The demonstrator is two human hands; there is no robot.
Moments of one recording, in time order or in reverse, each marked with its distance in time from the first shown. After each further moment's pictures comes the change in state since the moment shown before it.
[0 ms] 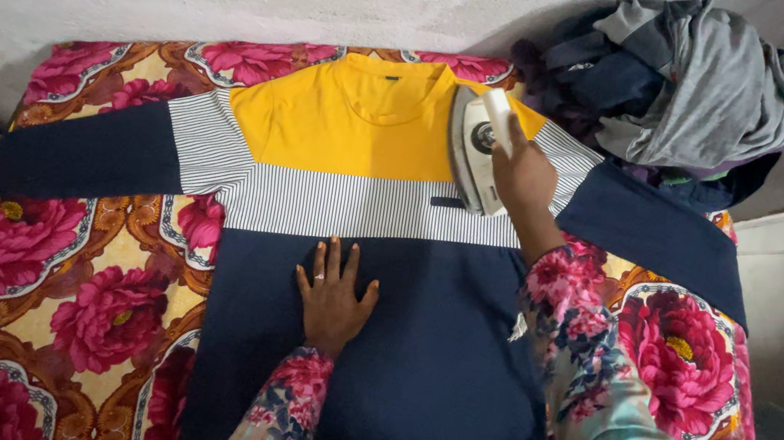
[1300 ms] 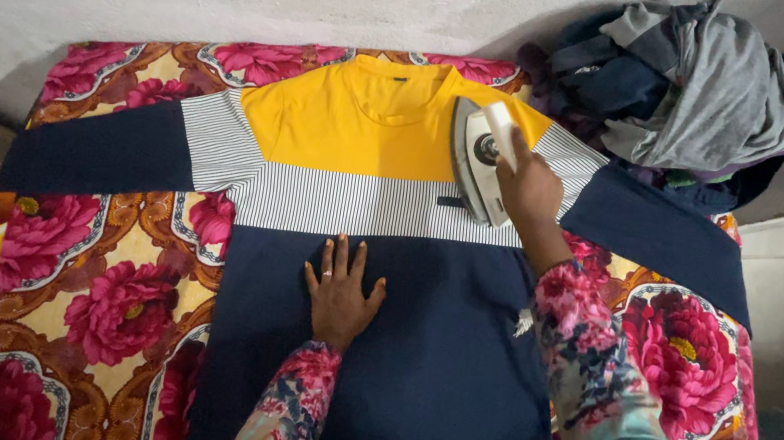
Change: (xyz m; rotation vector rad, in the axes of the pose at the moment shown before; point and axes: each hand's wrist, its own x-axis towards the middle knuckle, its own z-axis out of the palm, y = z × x) left_hand 0.000 -0.001 -0.004 -0.039 -0.018 0.003; right_hand -0.025 -0.009 -0.016 0.007 0.019 -0.050
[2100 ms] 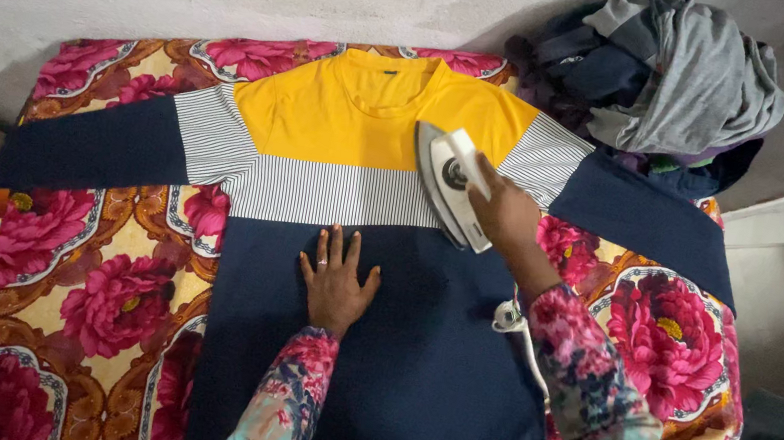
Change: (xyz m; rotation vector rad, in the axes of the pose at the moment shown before) left_hand 0.001 -0.003 0.005 0.020 -0.010 0.002; right_hand -0.059 -0.016 -0.016 0.054 -0.115 -0.105
